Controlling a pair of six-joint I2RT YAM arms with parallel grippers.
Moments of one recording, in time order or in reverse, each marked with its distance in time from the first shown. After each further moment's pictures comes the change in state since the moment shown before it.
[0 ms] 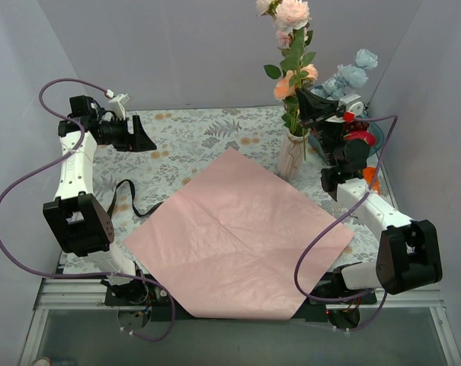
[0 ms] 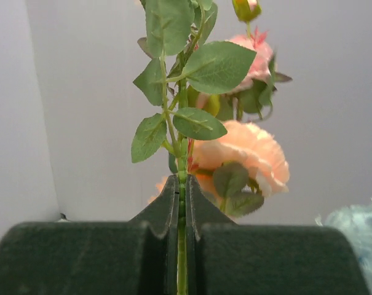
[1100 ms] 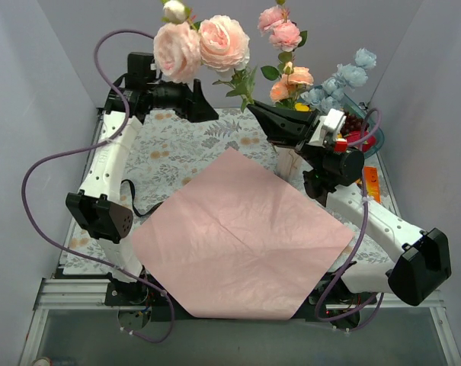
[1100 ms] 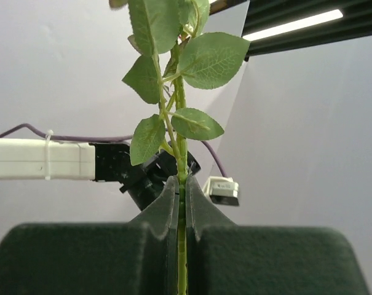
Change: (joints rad) left arm -0.408 0.131 0.489 0.096 0.045 -0.275; right arm 0.323 -0.051 0.196 0.116 -0.325 0.030
